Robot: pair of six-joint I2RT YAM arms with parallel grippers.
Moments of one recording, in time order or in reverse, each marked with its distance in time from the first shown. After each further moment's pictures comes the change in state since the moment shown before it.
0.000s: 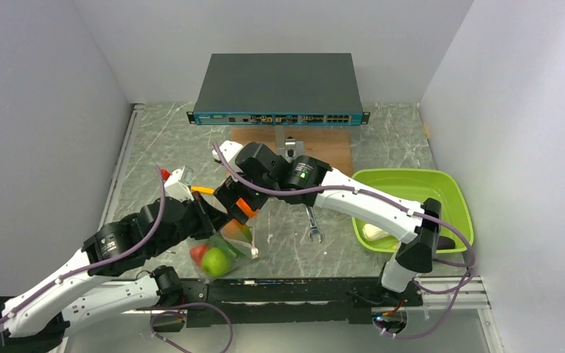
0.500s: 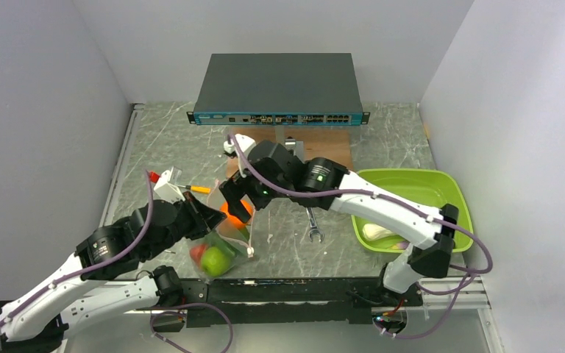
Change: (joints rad) left arm 0.000 -0.046 -0.001 -0.014 -0.043 -0.049; right arm 0.000 -0.077 -0.027 0.052 0.006 0.077
